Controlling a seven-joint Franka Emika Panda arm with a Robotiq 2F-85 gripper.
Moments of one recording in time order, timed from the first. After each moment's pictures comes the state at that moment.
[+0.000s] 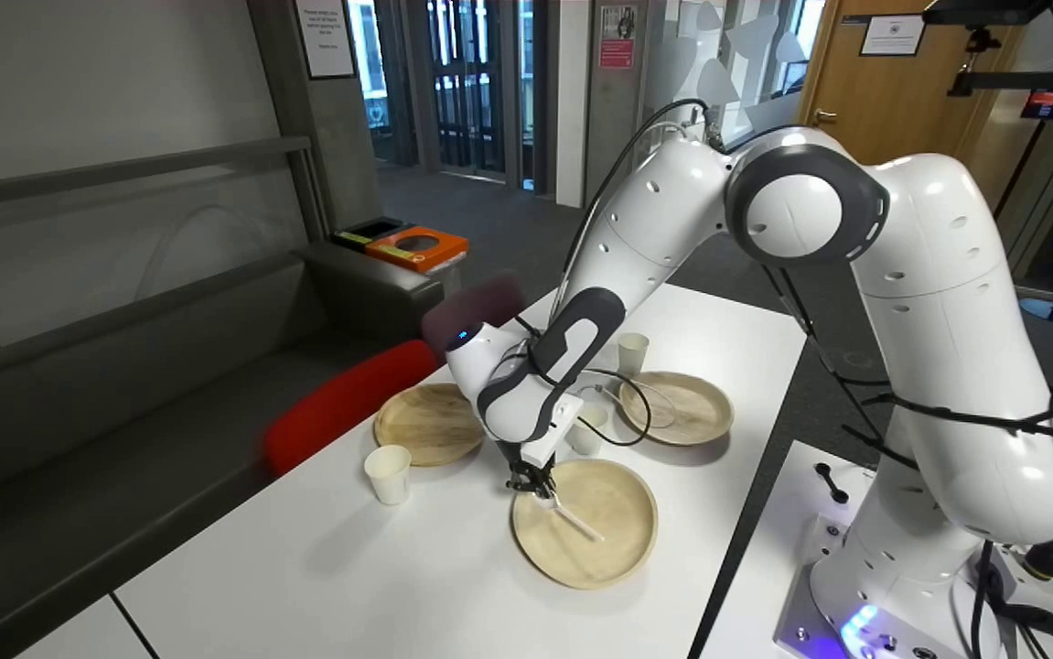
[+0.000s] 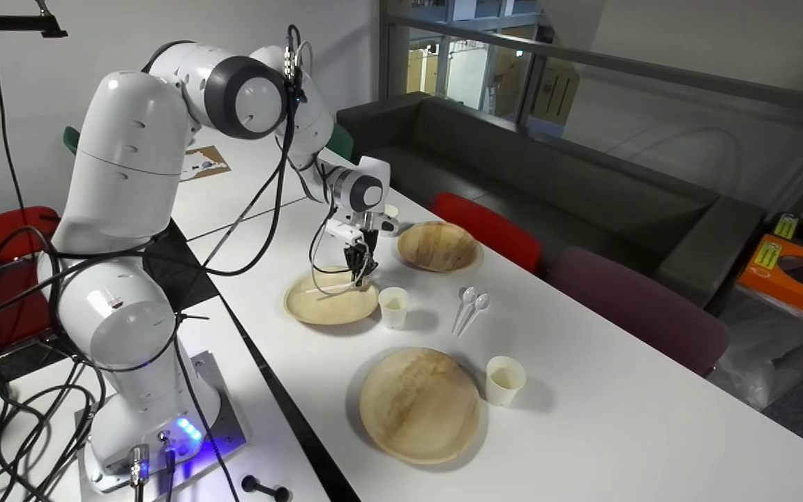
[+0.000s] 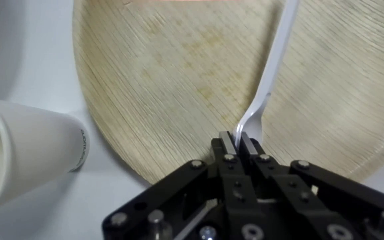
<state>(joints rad) 0.22 0.54 0.05 -2.04 -0.15 2.22 0.31</state>
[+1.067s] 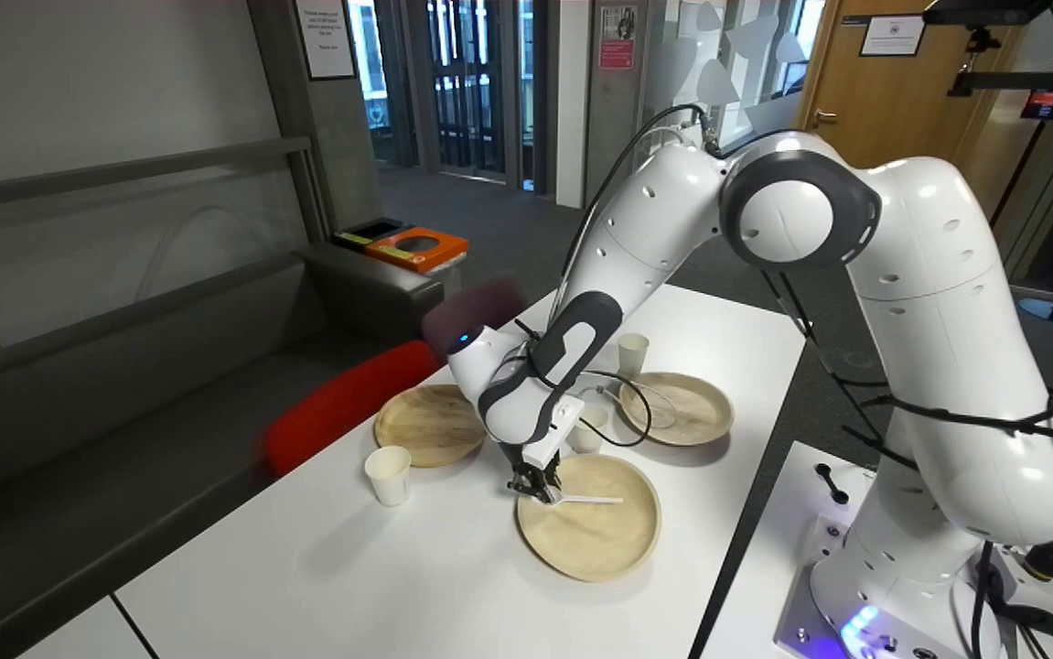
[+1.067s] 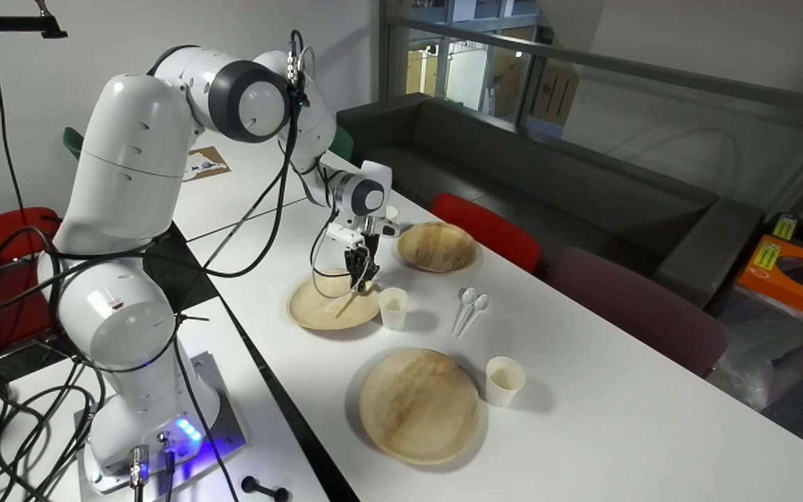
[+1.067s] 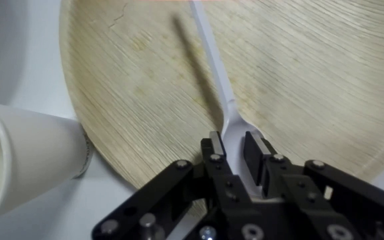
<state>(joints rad) 0.22 0.56 0.04 -2.03 -0.15 2.21 0.31</state>
